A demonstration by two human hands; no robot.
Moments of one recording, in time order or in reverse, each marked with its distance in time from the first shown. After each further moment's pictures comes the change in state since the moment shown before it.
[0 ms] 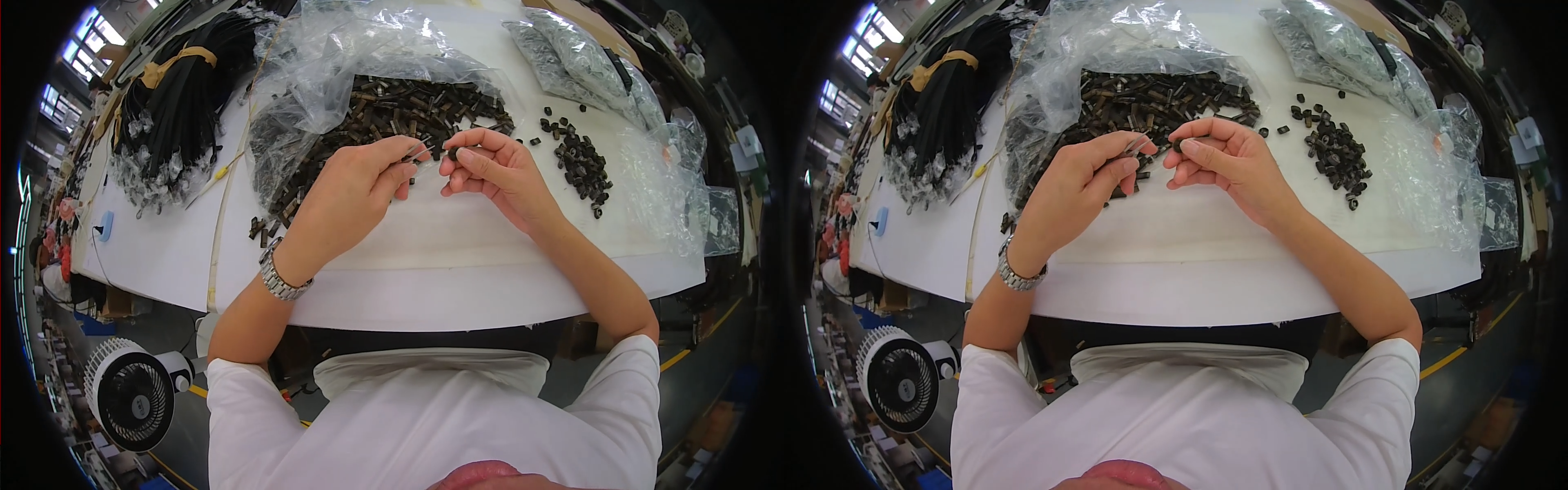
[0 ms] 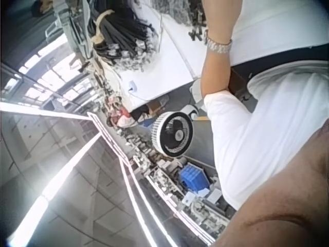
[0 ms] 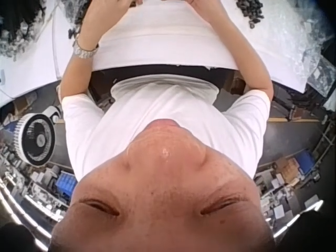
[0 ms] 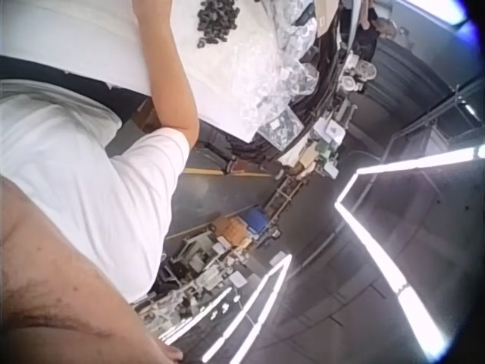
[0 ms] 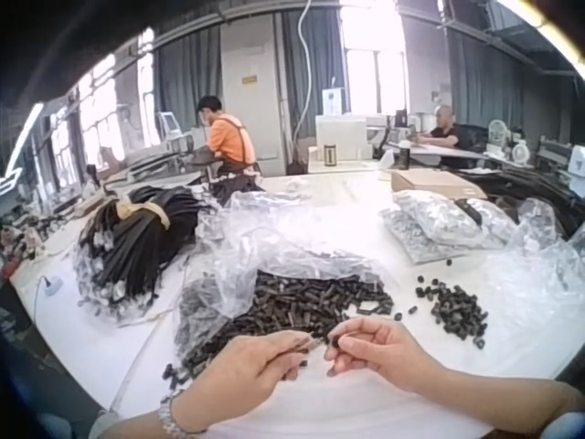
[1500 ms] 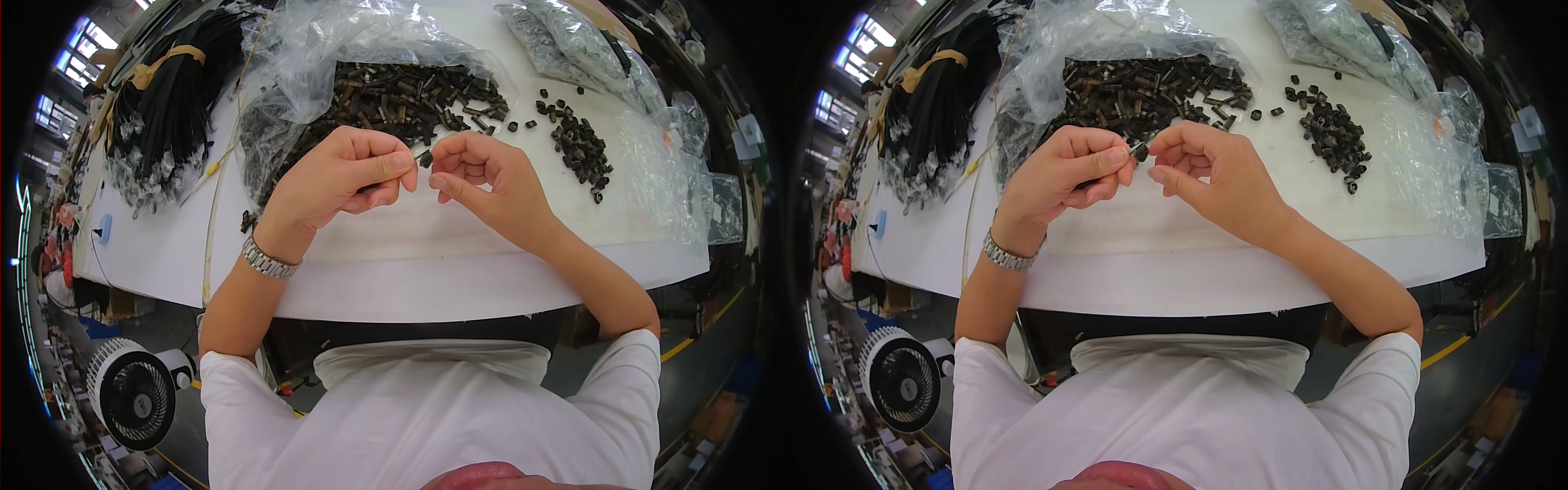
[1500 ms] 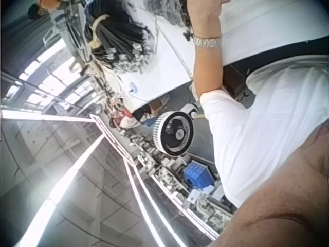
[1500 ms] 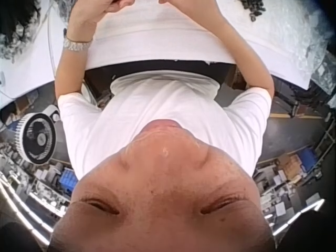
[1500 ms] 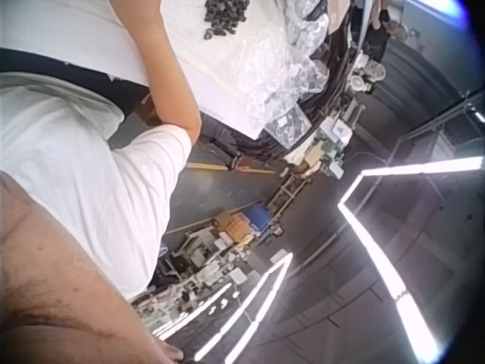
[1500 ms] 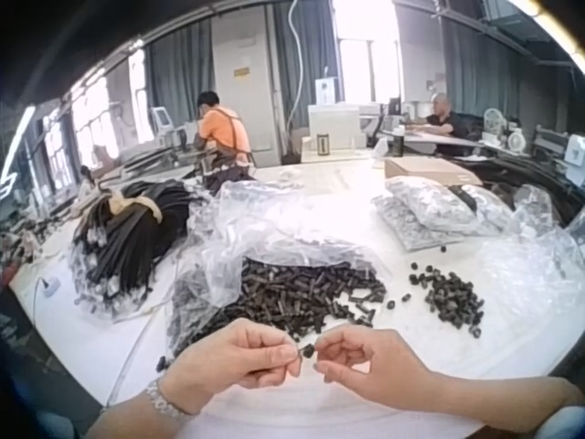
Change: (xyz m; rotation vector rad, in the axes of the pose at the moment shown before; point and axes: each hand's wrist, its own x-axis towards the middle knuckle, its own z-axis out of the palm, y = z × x) left_hand 0.010 -0.017 -0.009 -0.677 -0.350 -0.211; right_hand -0.024 -0.009 0.039 -0.561 0.123 -0.110
